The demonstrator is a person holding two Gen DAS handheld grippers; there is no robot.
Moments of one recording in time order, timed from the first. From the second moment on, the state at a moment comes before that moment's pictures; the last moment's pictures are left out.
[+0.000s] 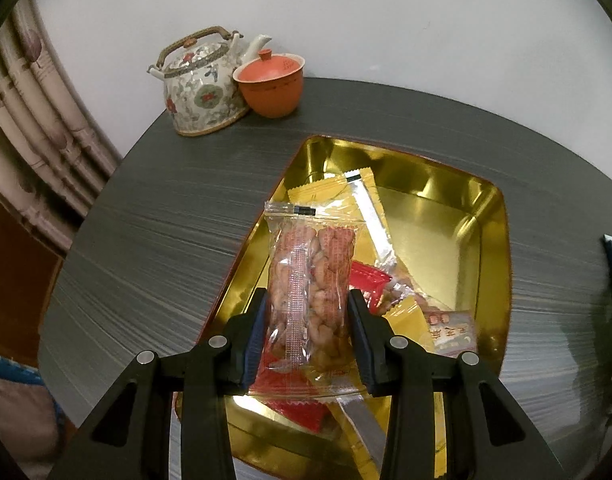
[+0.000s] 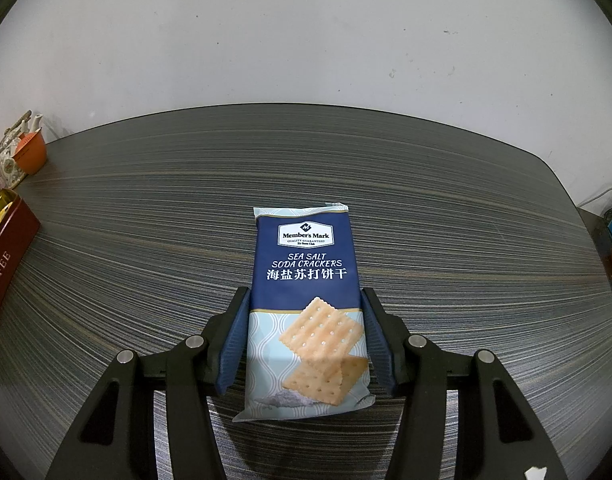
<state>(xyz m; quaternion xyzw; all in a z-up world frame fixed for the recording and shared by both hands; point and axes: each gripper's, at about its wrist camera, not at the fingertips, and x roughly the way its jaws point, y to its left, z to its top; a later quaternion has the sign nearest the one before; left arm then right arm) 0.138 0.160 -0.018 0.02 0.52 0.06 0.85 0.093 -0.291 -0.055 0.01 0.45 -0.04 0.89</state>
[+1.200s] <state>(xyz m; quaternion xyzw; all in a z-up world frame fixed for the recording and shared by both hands) 0.108 0.172 0.028 0.03 0.48 0.06 0.87 0.093 -0.292 -0.054 0.01 0.45 -0.04 0.89</state>
